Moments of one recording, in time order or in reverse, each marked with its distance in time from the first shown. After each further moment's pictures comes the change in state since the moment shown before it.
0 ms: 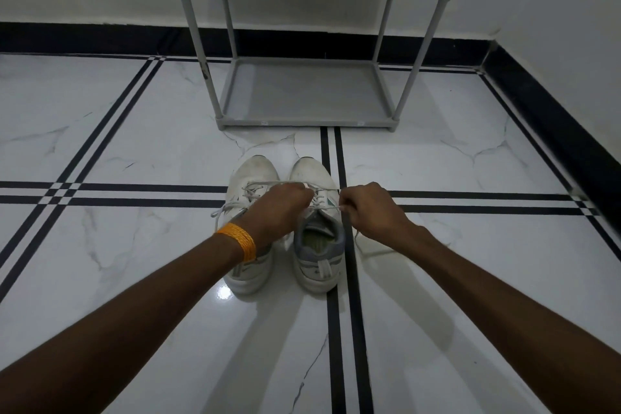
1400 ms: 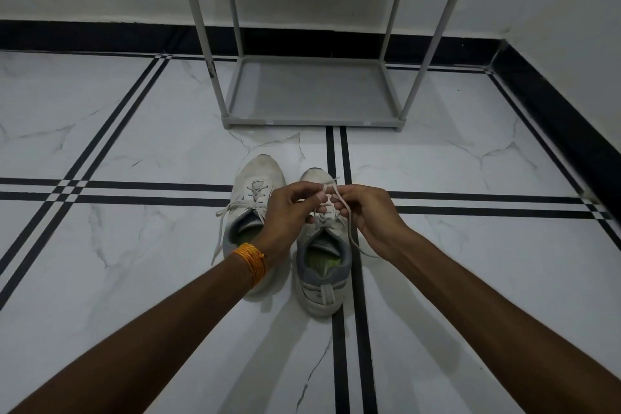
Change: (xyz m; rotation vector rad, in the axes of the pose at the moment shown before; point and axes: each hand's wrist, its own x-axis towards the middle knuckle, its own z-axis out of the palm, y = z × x) left_hand -0.008 0.025 0.016 -1.216 0.358 -0.500; right_hand -0.004 -0.030 0.002 1.422 0.063 0.531
